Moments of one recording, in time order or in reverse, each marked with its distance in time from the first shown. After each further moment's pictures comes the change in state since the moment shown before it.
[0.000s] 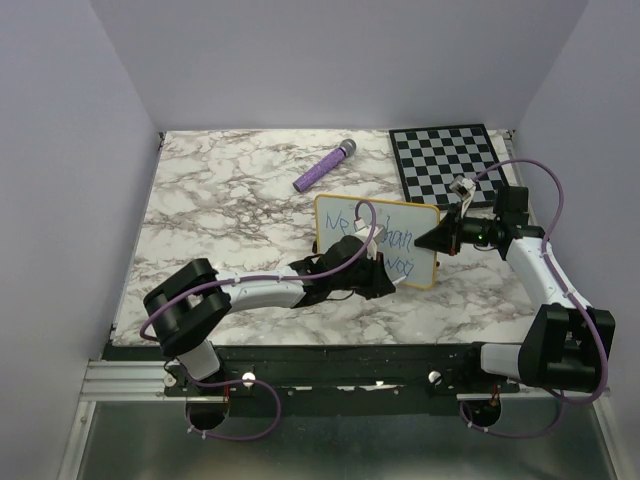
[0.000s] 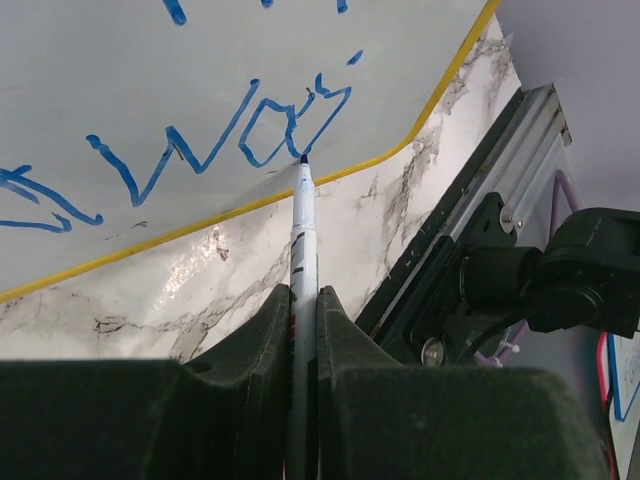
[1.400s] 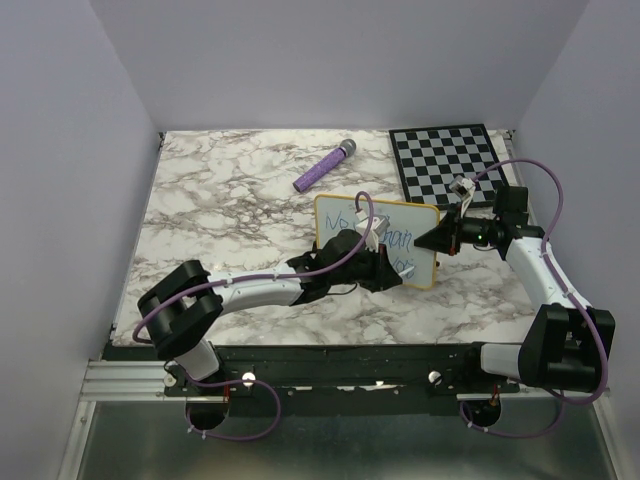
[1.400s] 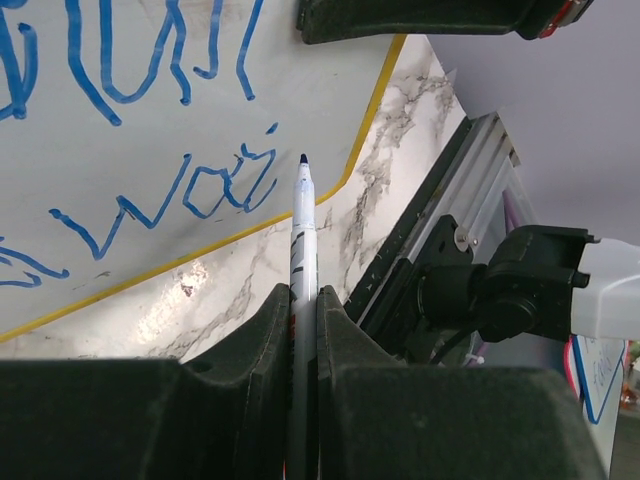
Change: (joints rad) left arm 0.000 -0.034 0.030 0.039 0.026 0.001; right arm 0.000 0.000 0.000 0.002 0.000 0.000
